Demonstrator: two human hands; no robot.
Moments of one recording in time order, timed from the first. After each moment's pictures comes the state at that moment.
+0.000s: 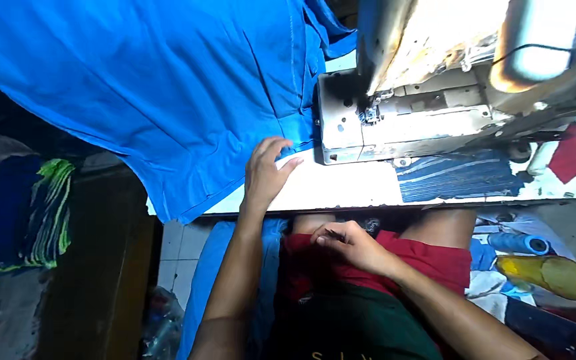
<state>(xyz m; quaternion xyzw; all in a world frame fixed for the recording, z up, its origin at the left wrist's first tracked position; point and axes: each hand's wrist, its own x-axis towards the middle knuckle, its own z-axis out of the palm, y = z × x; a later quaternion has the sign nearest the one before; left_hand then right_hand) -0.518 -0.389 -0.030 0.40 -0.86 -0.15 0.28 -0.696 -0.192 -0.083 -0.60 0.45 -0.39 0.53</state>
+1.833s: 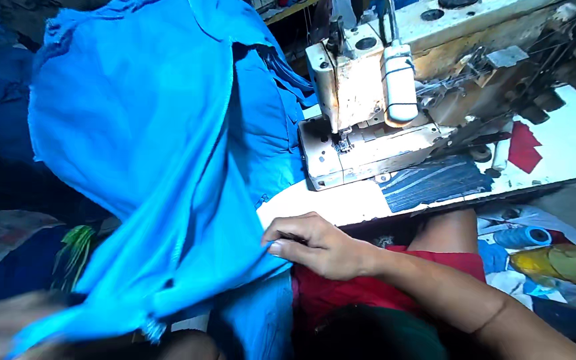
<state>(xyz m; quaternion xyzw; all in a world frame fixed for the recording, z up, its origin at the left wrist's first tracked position) -0.321 -0.275 0.170 0.21 -0.84 -0.10 0.48 -0.660 -0.232 0.051 -0.70 0.24 -0.55 0.38</state>
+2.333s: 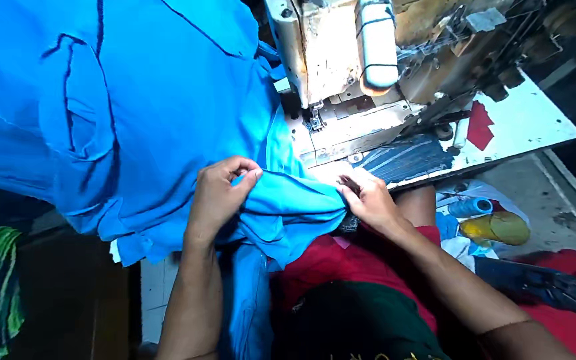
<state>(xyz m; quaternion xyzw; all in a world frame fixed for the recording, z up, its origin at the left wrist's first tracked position) -0.515 -0.368 0.042 0.28 -0.89 -0.22 0.28 -0.776 -0.187 -0.062 -0.56 0.70 -0.43 0.11</state>
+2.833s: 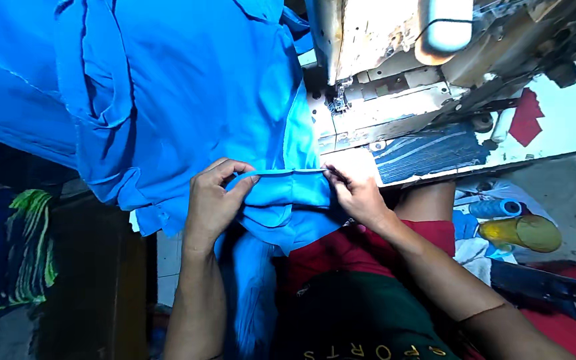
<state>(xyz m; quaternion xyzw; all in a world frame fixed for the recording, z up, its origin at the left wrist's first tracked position) -0.469 -0.345 0.037 0.34 -0.85 -0.25 0.30 -0.727 -0.221 -0.056 -0.60 0.63 -0.49 0.09</state>
